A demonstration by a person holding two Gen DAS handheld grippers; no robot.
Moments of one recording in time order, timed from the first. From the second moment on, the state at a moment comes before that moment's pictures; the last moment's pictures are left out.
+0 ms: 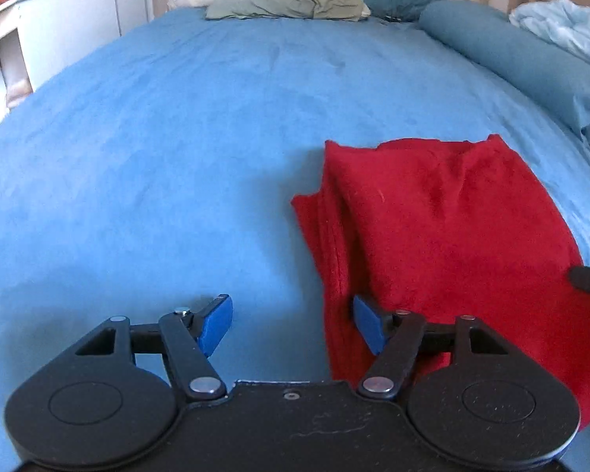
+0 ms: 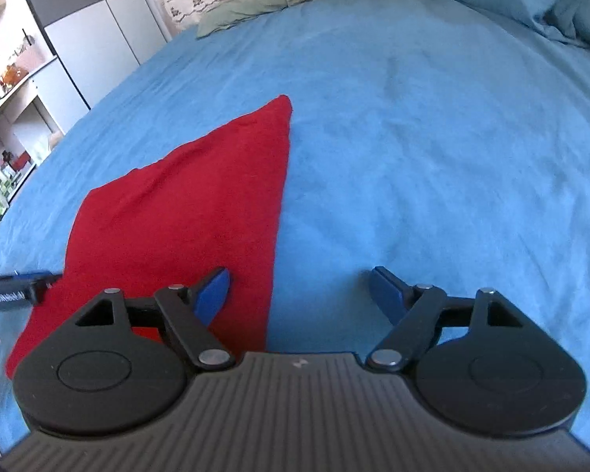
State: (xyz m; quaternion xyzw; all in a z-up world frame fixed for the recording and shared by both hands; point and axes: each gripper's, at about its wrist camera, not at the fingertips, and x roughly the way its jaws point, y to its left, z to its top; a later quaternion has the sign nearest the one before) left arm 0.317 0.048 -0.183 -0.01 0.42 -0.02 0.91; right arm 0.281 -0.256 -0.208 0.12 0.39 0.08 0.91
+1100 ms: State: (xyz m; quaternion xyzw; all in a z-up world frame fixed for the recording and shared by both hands) left arm 0.045 0.023 0.022 0.01 0.30 0.01 0.95; right arm 0.008 -0.183 0.009 -0.02 0.32 -0.02 0.95
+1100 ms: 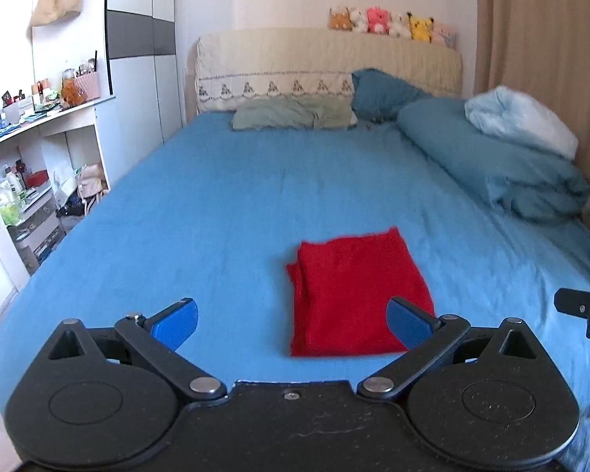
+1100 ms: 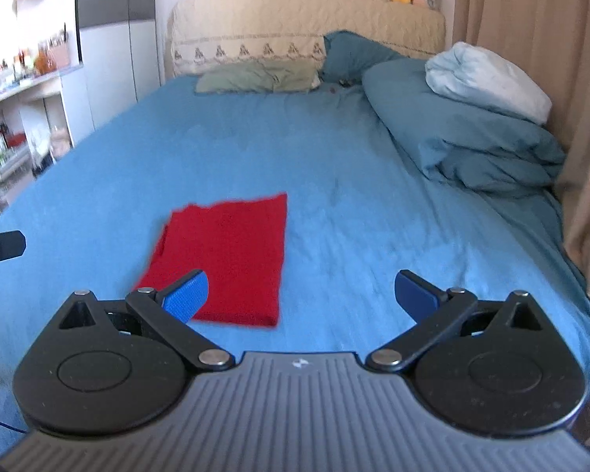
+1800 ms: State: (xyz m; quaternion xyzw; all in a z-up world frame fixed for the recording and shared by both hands) left arm 0.016 0.011 -0.004 0.03 0.32 0.00 0.95; right arm -0.018 -0.171 -0.030 0.00 0.37 -0.02 0.93
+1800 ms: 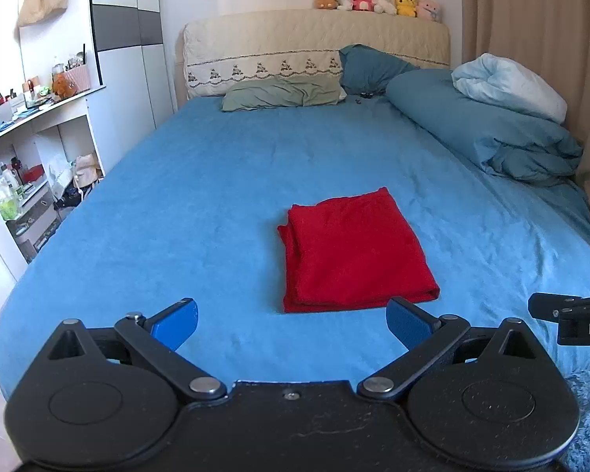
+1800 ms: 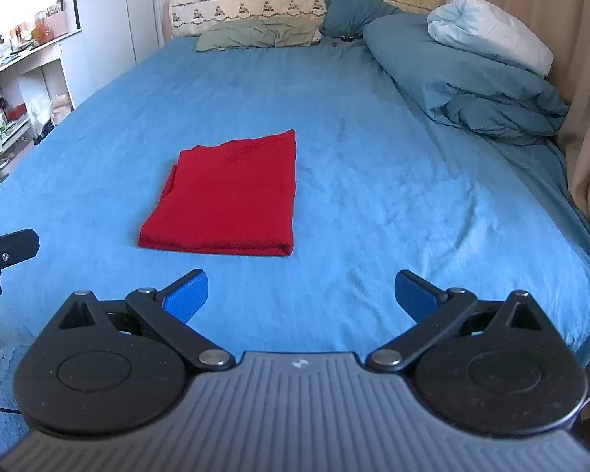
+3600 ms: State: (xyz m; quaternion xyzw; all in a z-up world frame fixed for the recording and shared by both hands) left arm 0.010 0.019 0.000 0.02 0.31 0.00 0.95; right arm -0.021 -0.159 -0.033 0.00 0.37 -0.02 0.93
